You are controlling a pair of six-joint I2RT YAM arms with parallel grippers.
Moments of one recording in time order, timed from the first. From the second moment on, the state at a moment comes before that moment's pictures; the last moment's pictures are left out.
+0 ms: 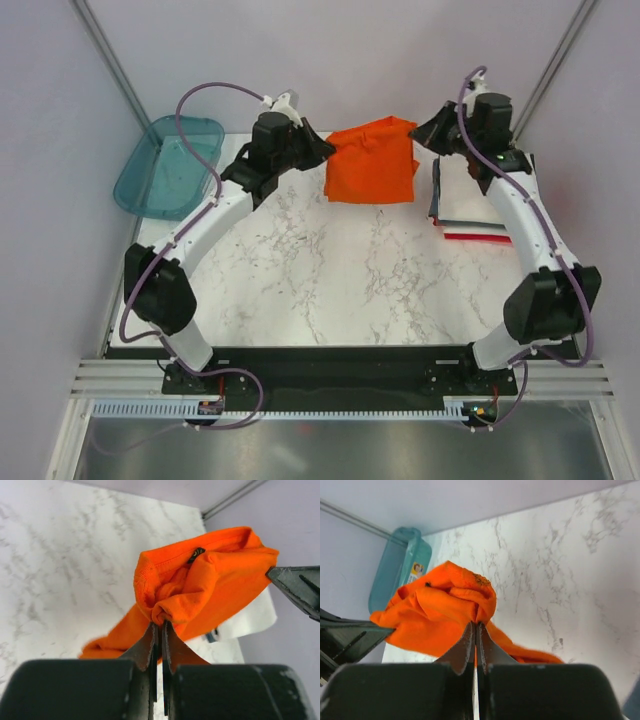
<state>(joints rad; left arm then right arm) -0.46 1.71 1.53 -0.15 0.13 -0.67 0.13 1.64 1.55 -0.28 -0.37 0.57</state>
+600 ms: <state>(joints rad) -0.86 2.01 2.12 -0.09 0.08 -0.74 -0.36 1.29 1.62 -0.58 -0.15 0.50</state>
